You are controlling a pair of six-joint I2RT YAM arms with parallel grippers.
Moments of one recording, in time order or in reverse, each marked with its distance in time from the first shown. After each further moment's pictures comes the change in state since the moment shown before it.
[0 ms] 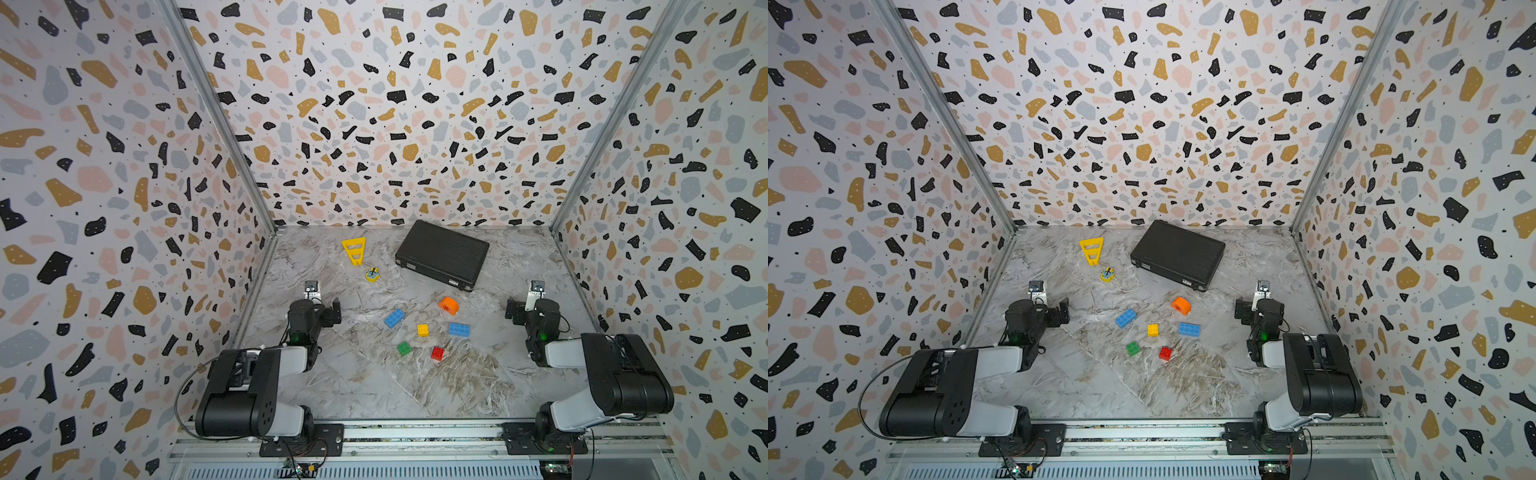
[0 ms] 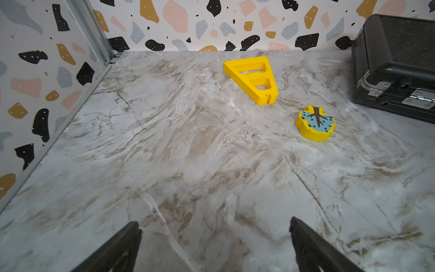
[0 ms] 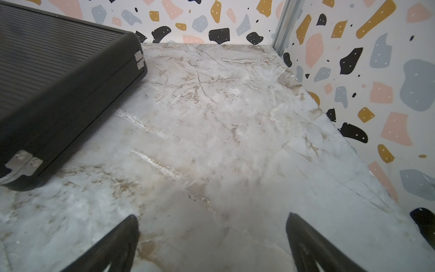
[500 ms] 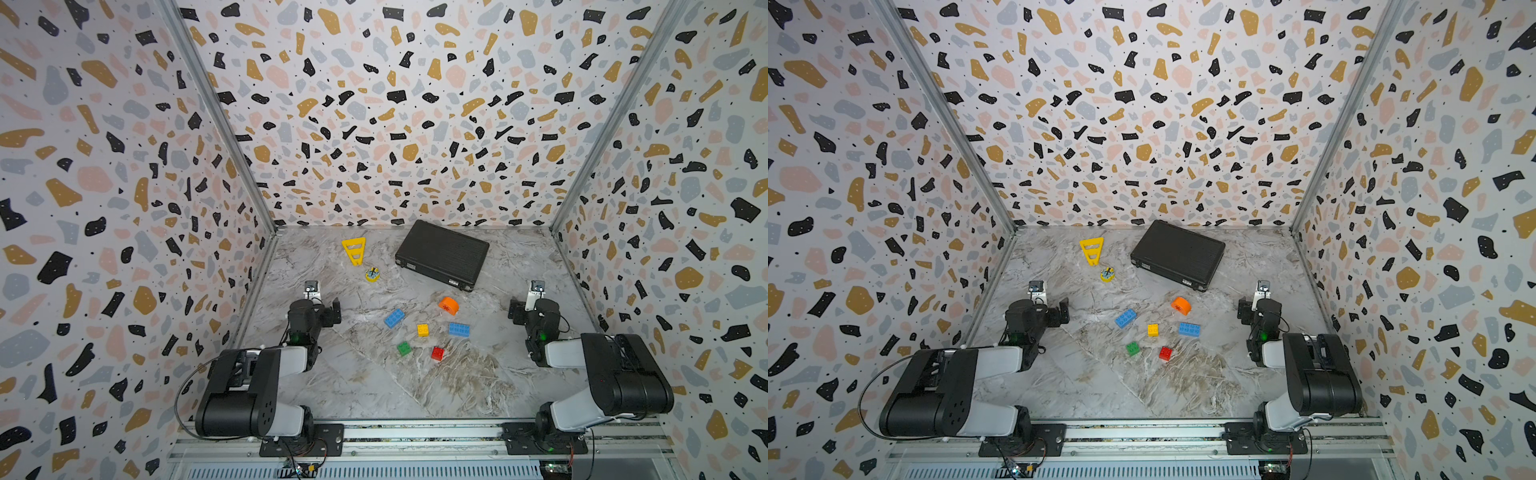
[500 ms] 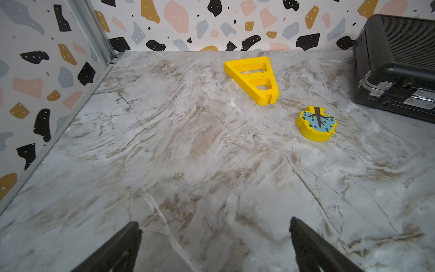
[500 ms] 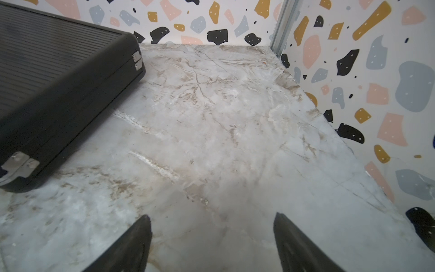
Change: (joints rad) left arm 0.000 -0.005 0.000 -0.002 -0.022 -0.005; right arm 0.000 -0.005 -0.003 0.011 0.026 0.004
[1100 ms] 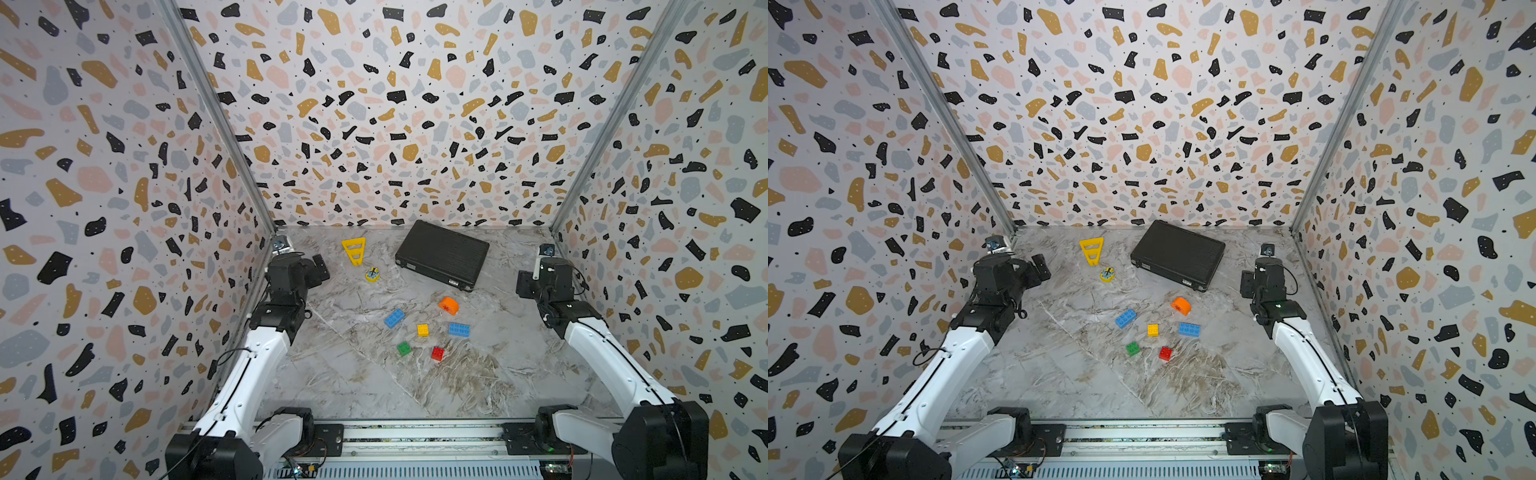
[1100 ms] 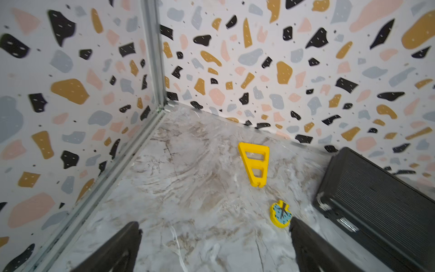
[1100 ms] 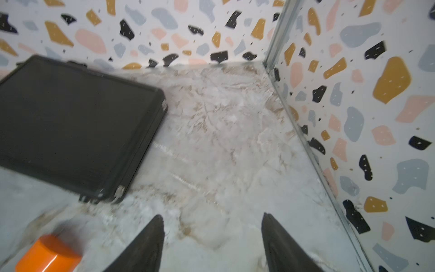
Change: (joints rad) left arm -0.093 -0.323 0.633 -0.993 -0.195 -0.315; right arm 0.148 -0.344 0.578 -1.169 0.074 0.135
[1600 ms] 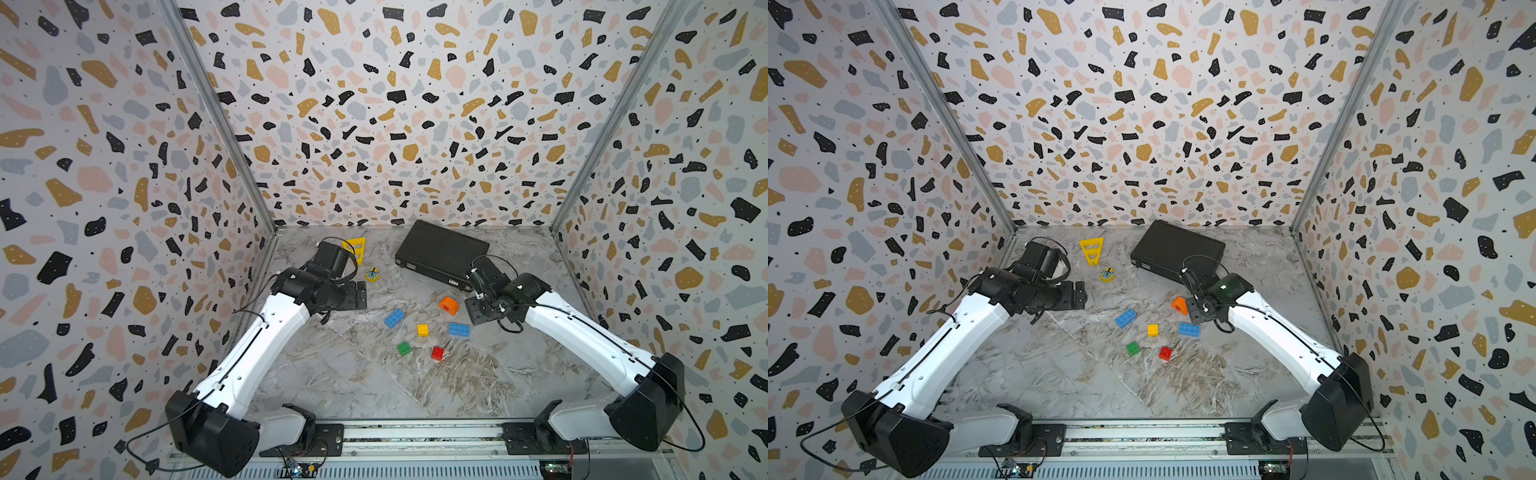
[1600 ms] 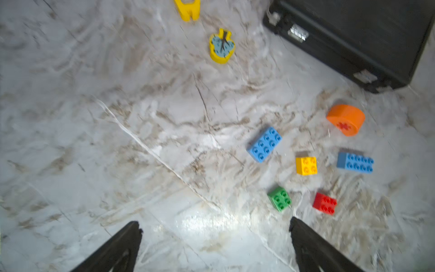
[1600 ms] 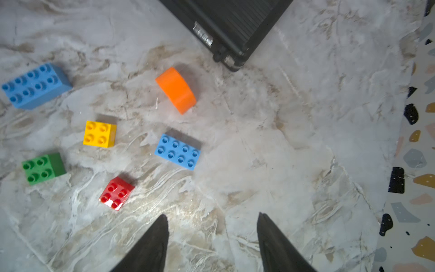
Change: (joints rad) left arm -0.282 0.144 0.309 -0.769 0.228 -0.085; right arm 0.544 0.242 0.378 -0.705 0.029 0.232
